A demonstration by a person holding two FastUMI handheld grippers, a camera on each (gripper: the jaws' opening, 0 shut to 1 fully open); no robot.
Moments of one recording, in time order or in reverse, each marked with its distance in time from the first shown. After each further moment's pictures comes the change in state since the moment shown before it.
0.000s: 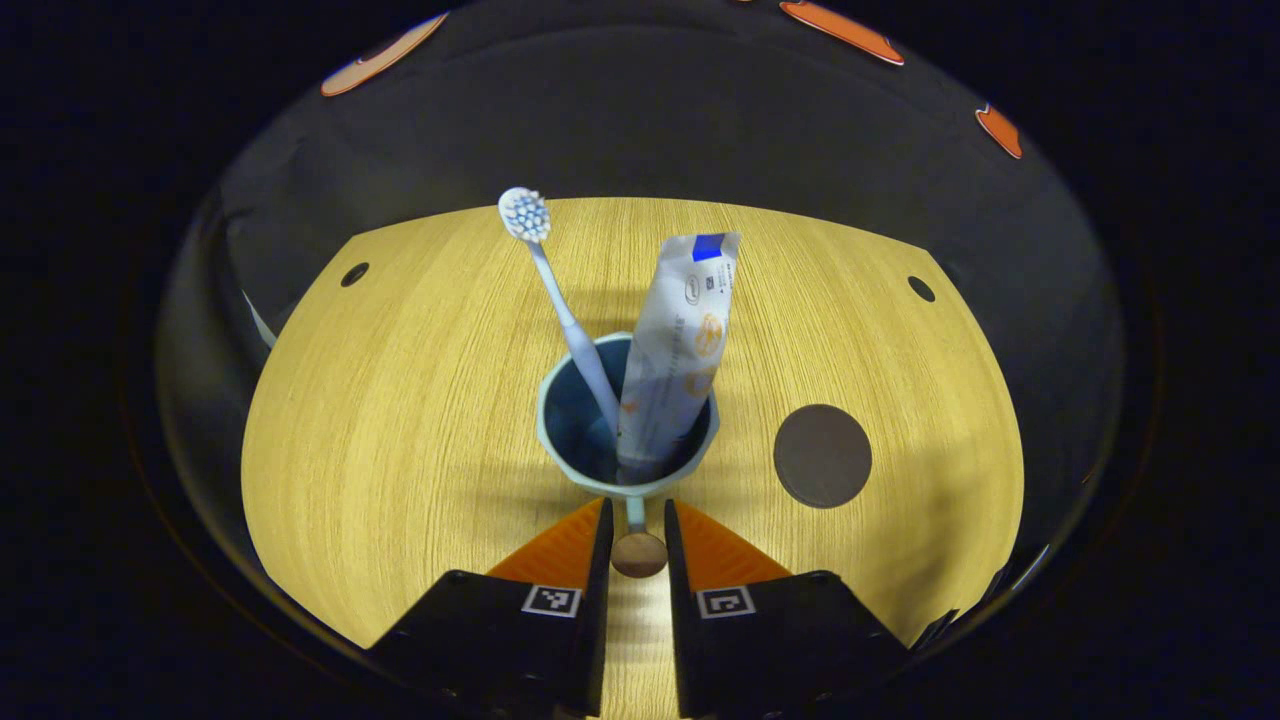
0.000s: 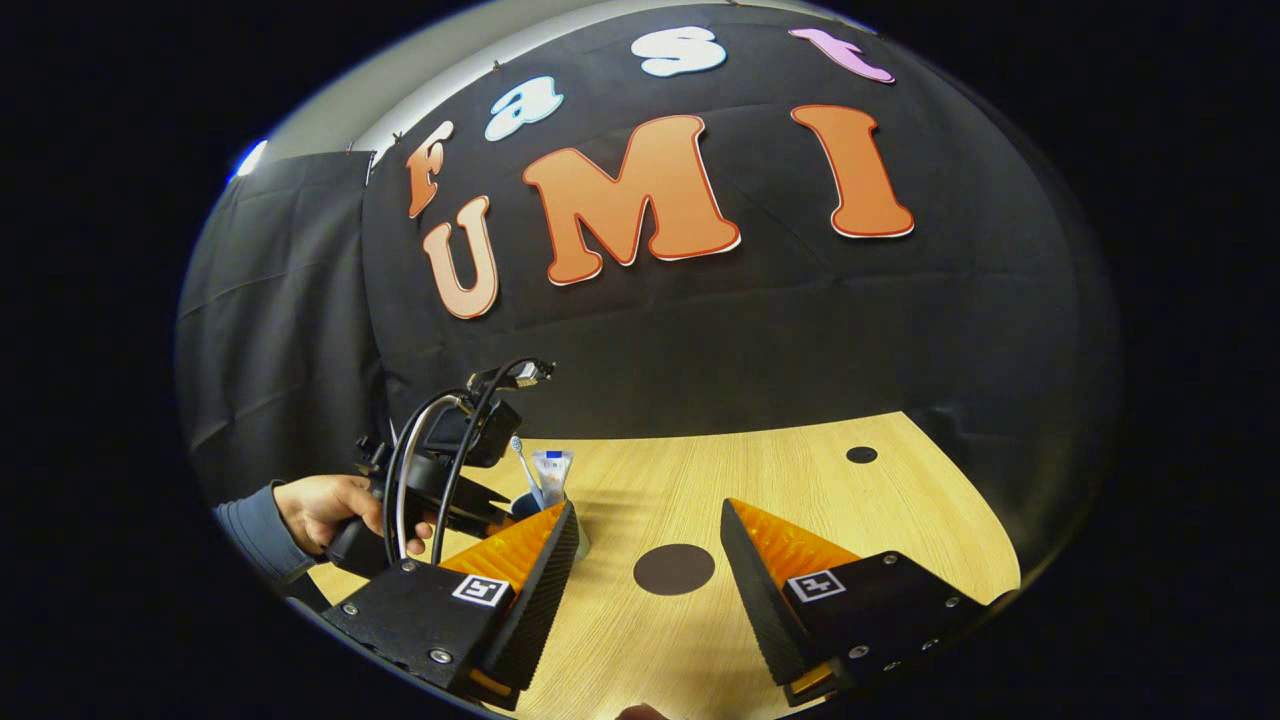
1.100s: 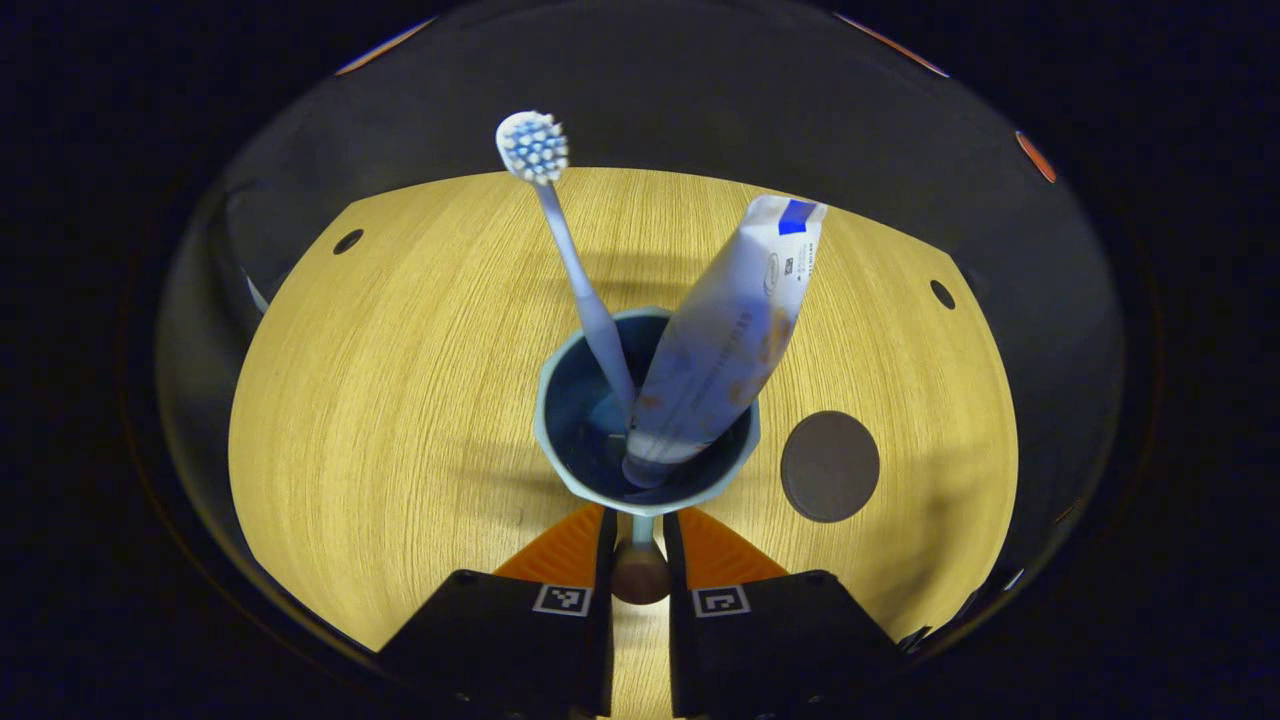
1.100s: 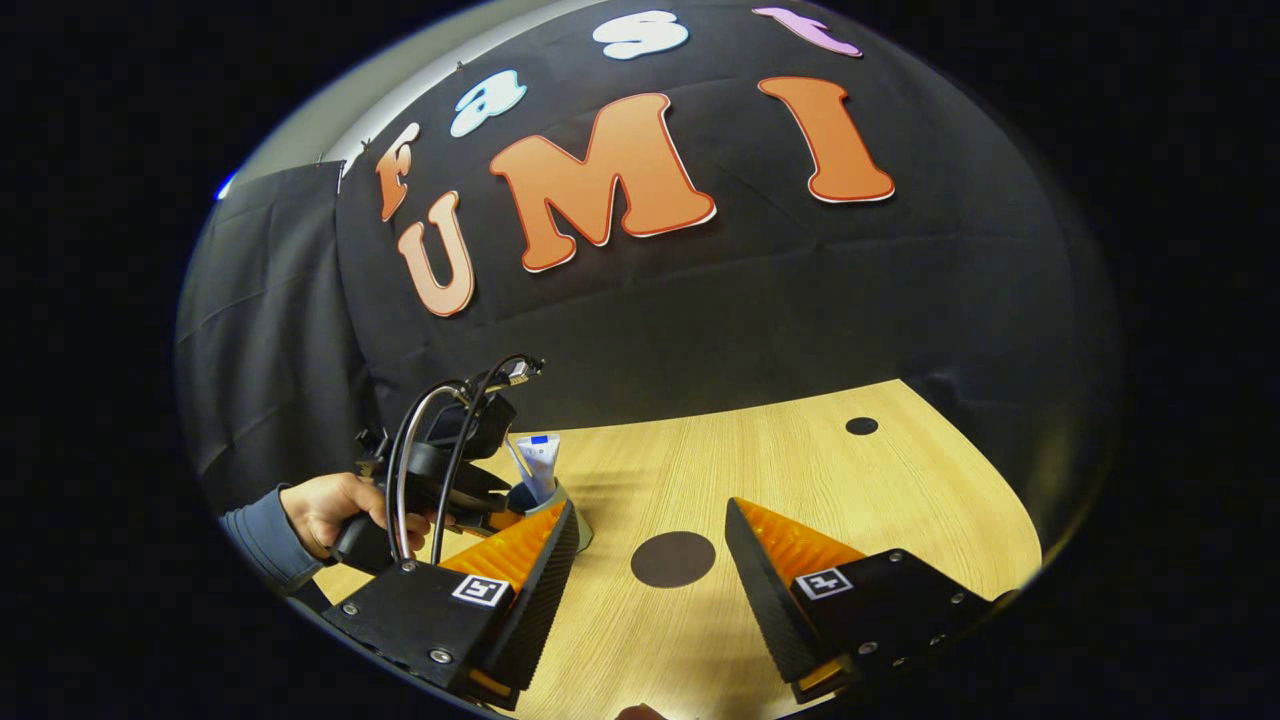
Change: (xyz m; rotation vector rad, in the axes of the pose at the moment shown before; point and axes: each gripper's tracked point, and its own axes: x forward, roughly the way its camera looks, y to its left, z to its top) left arm 0.034 0.005 0.010 -0.065 0.067 -0.014; right arm 0.014 -0.011 -0.013 0.087 0.045 -0.018
